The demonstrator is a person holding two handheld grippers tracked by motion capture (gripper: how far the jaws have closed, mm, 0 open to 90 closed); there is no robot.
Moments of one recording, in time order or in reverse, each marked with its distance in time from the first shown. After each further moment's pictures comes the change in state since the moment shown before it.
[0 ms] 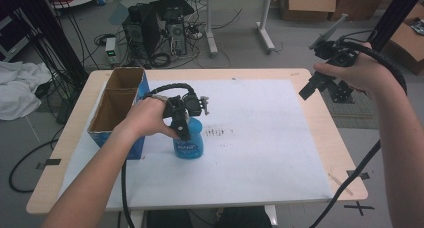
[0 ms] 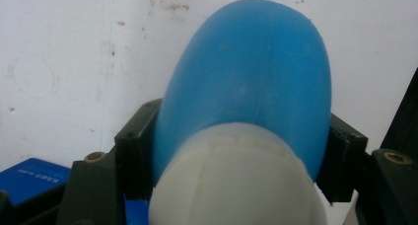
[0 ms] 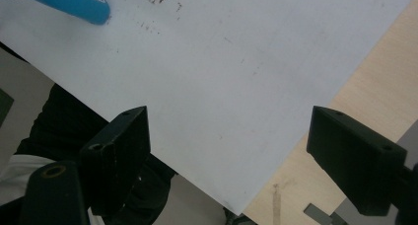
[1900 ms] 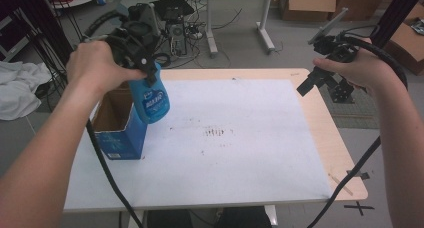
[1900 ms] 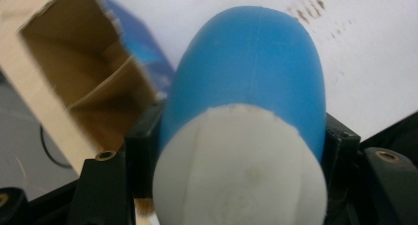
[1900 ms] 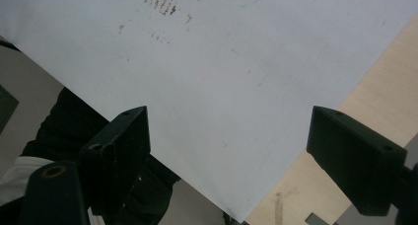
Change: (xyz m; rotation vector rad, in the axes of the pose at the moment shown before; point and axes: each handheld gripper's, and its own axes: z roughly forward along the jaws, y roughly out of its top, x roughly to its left) left arm 0.057 -0.072 -0.167 -0.062 0.096 -0.837; right arm 0.009 0.005 -0.009 -0.031 0.012 -0.027
